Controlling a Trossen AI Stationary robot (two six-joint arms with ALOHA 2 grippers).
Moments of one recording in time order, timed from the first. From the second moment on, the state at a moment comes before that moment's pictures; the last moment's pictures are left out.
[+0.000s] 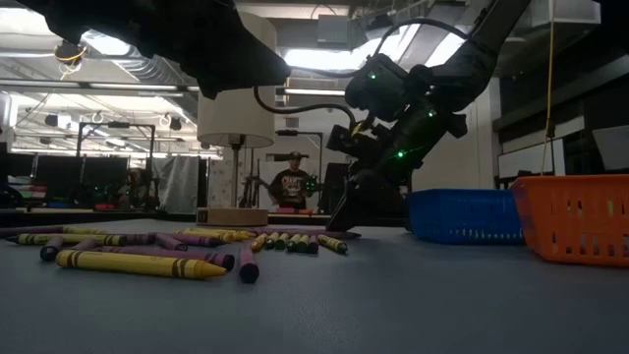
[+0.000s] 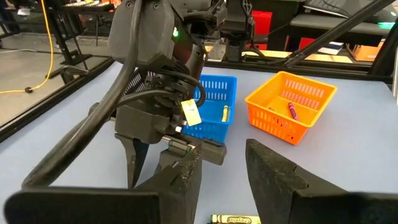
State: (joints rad) left arm -0.30 1.42 0.61 0.51 -0.53 -0.18; right arm -0.10 1.91 0.93 0.15 0.06 -0.16
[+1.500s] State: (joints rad) left arm -0.30 1.42 0.61 0.50 -0.53 -0.18; right arm -0.10 1.89 1.49 -0.86 -0.02 -0.12
